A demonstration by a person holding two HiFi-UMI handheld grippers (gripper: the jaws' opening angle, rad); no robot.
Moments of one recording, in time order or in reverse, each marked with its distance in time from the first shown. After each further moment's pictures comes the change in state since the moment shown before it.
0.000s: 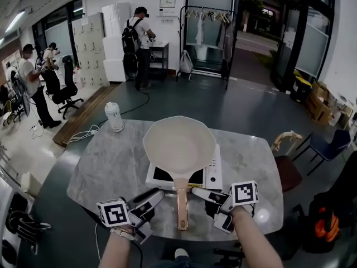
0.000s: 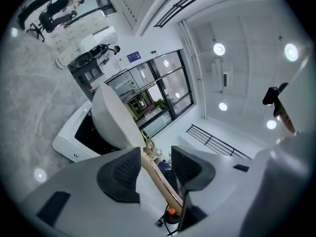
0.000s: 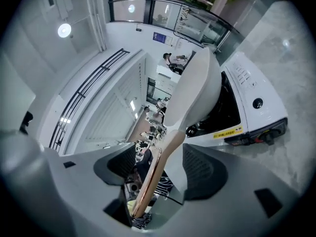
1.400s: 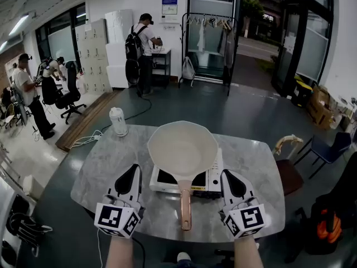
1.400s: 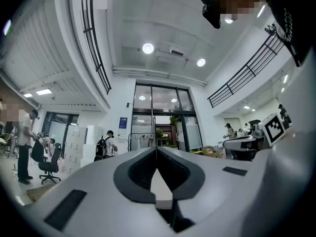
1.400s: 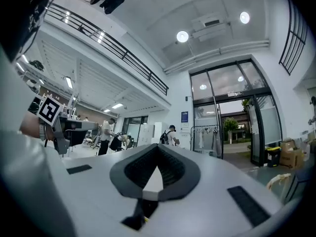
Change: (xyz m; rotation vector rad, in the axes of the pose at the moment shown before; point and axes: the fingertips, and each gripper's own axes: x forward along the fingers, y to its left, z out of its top) left arm -0.044 -0.065 0.118 1.012 -0.416 0.412; right arm -0.069 0.075 0.063 -1.160 -0.616 -0.559
